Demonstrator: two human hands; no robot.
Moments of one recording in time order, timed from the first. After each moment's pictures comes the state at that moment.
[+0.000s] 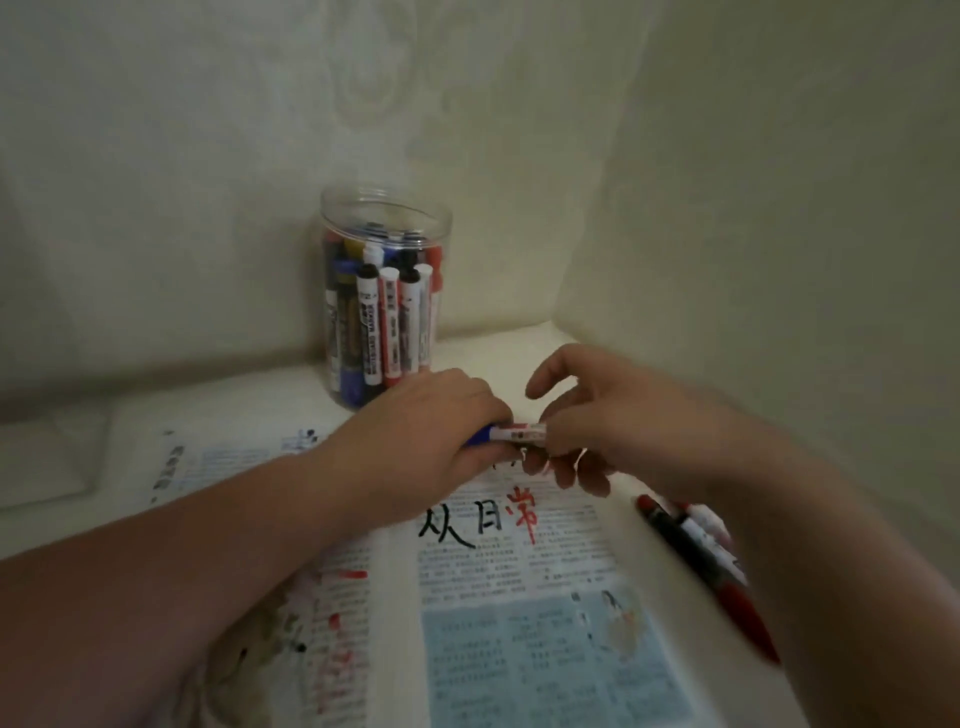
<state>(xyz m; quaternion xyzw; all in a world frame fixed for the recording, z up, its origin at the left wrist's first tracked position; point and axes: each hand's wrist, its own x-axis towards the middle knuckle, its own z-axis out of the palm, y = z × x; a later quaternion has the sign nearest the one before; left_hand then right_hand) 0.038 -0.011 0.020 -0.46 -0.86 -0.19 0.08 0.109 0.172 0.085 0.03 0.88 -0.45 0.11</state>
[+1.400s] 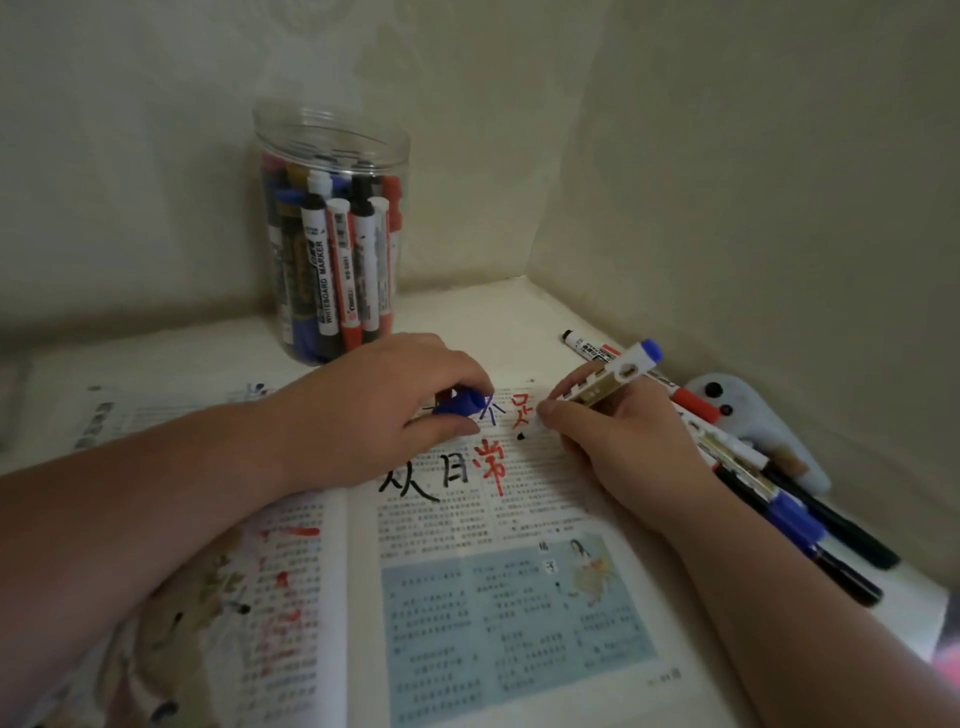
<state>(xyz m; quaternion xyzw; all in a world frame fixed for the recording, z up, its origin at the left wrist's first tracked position) 0.029 -0.016 0.003 -0.52 -0.81 -0.25 0.06 0.136 0.195 0.020 0.14 0.86 -0.49 -0.10</state>
